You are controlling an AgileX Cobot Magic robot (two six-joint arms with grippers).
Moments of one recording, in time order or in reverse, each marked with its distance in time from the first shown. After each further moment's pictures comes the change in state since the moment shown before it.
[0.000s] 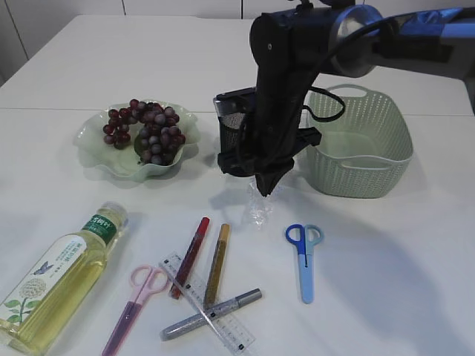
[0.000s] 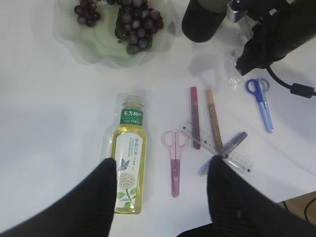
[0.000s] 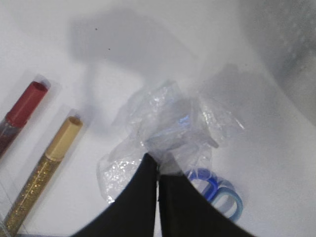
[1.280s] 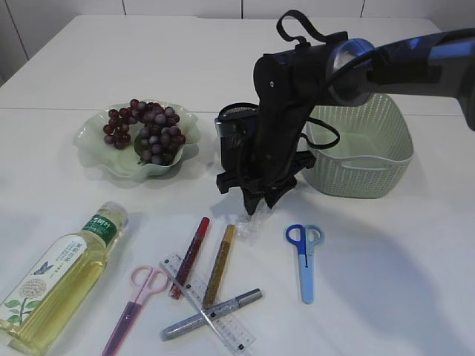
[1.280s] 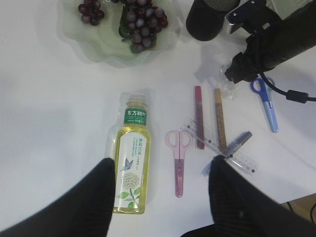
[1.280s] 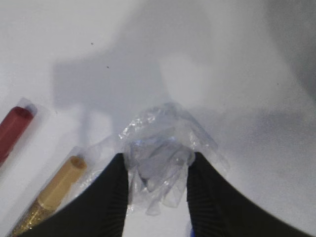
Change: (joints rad) left arm 0.000 0.011 0.000 0.012 -0.002 0.000; right arm -0.001 0.010 0.137 0.030 -0.211 -0.002
